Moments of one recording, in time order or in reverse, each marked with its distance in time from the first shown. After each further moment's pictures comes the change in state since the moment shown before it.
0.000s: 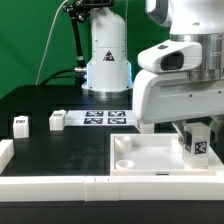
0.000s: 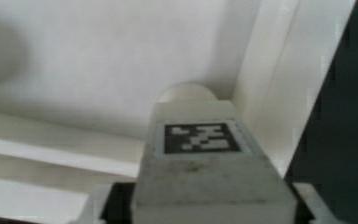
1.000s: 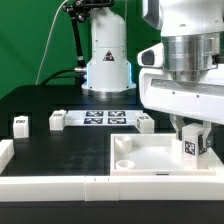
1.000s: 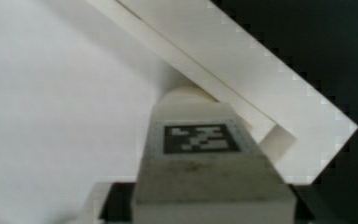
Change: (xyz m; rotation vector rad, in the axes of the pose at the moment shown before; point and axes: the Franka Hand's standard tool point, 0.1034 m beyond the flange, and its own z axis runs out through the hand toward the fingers) arm -0.001 0.005 0.001 0.045 0.022 1.092
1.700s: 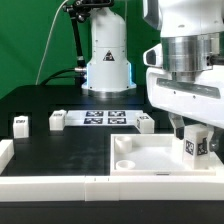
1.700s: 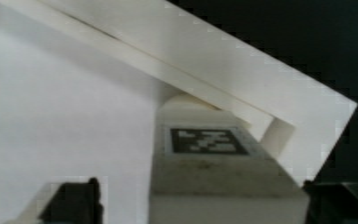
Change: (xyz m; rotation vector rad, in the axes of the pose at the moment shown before) arm 0.000 -0.001 -0.001 -0.021 -0.027 0.034
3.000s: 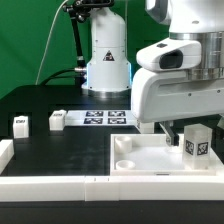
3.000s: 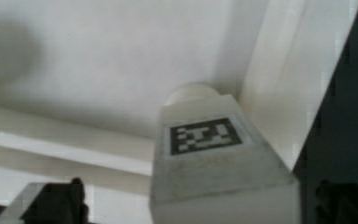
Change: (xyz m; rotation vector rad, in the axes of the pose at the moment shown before) arm 0.000 -0.003 -0.003 -0.066 0.012 -1.325
